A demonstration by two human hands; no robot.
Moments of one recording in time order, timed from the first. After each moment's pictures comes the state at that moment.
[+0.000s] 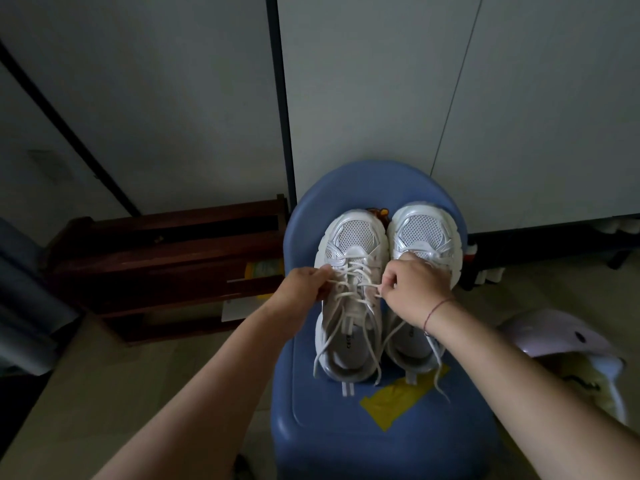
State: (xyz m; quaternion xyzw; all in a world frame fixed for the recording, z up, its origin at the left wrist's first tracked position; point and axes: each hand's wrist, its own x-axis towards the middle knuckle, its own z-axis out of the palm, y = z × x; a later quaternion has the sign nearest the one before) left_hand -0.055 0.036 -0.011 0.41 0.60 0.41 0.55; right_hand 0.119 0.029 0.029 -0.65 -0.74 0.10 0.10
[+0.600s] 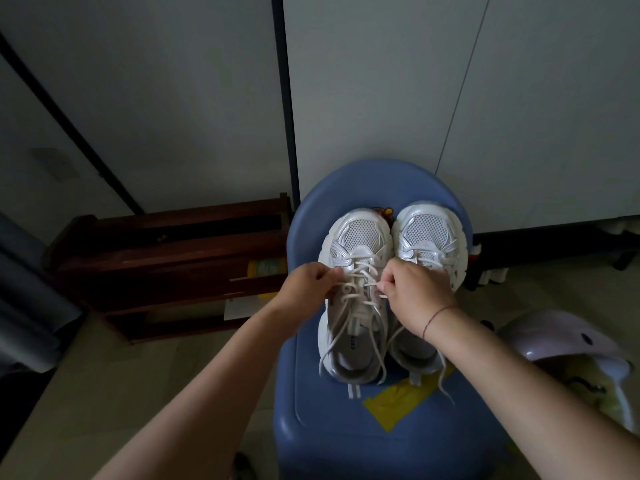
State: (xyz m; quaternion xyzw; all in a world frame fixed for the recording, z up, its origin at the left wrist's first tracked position) left_hand -0.063 0.037 -0.016 0.53 0.62 0.36 0.46; right_hand 0.110 0.024 0.029 -0.64 -0.76 0.06 0.10
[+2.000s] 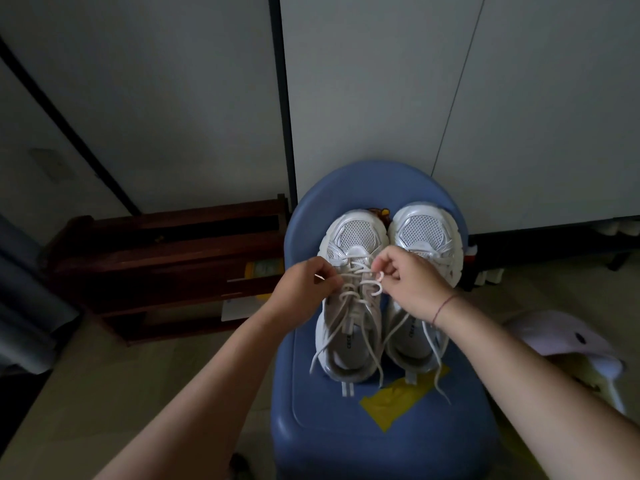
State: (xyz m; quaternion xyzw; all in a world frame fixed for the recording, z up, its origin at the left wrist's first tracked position) left_hand -0.066 0.027 -0.001 0.65 0.61 0.32 0.33; right_hand 0.125 0.039 0.022 -0.57 -0.74 0.27 0.24
